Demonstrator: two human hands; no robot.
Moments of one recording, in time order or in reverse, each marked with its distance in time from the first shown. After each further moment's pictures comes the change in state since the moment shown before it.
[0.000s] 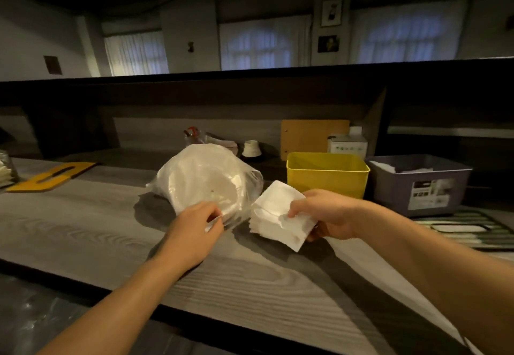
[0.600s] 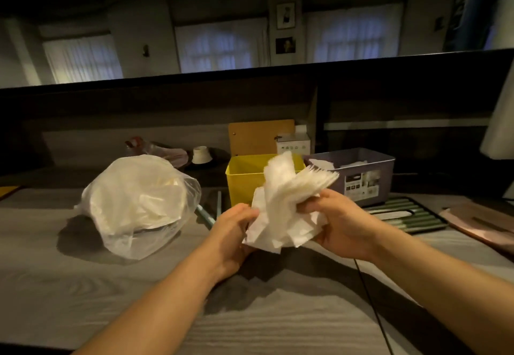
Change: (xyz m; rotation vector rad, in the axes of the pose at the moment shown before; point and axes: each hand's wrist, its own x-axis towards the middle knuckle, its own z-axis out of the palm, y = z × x) left_hand 0.023 0.155 0.077 -1.212 -0.392 -0.526; right_hand -0.061 0.069 -0.076 0.620 -0.075 -0.393
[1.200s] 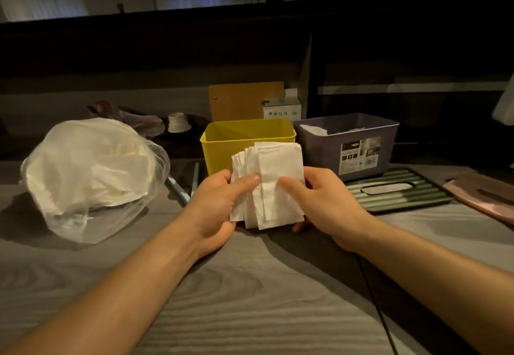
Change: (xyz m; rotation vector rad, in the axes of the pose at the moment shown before) left_hand 0.019 -0.004 0.019 -0.046 -0.090 0.121; right_hand 0.018 0.031 -0.010 -0.606 0.343 -0.167
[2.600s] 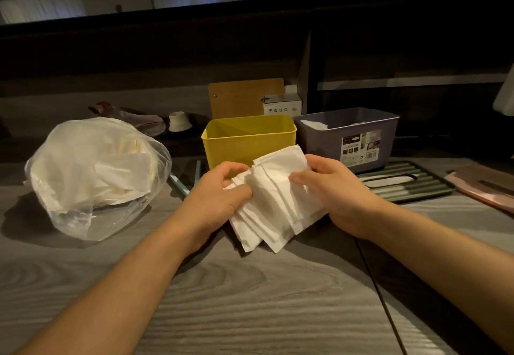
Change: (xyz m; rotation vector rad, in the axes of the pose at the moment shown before) left_hand -0.004 0.003 -0.021 0.549 0.026 0.087; right_hand 0.004 -0.001 -0.011 0.188 -0.046 0.094
